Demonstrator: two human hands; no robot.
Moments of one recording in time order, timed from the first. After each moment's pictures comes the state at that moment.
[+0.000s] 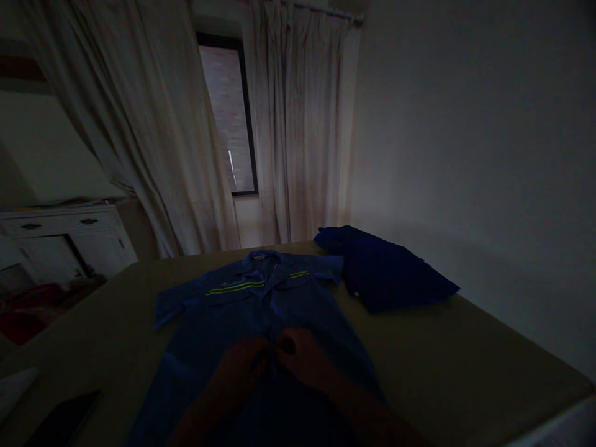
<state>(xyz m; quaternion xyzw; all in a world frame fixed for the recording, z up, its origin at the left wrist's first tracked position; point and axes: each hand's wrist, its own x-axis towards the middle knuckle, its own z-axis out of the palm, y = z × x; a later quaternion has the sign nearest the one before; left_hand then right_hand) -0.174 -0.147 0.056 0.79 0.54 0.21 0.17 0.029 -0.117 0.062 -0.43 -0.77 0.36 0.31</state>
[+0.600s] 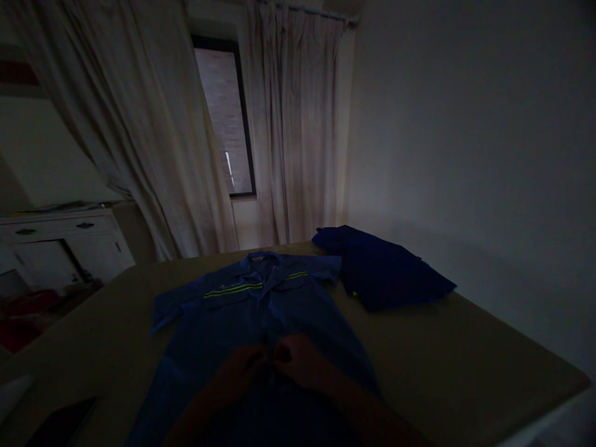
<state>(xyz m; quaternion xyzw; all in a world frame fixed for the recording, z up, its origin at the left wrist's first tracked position) -0.181 -0.141 0.047 0.76 0.53 0.22 0.31 0.031 -0.116 0.060 -0.41 -0.80 0.37 0.24</state>
